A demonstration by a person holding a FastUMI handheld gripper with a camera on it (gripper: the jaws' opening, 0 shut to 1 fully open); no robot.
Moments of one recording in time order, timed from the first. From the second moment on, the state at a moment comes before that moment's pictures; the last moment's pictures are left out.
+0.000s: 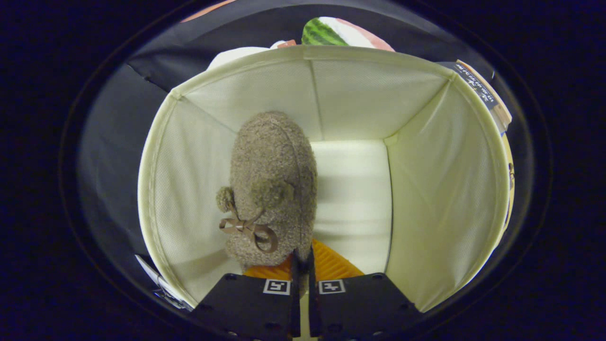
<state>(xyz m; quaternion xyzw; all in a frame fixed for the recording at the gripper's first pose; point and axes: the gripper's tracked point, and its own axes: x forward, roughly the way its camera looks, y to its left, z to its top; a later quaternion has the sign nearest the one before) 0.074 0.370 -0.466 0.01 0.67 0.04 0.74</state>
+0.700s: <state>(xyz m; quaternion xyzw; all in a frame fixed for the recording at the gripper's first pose) 0.050 0.350 -0.316 0.03 0.61 0.13 0.78</state>
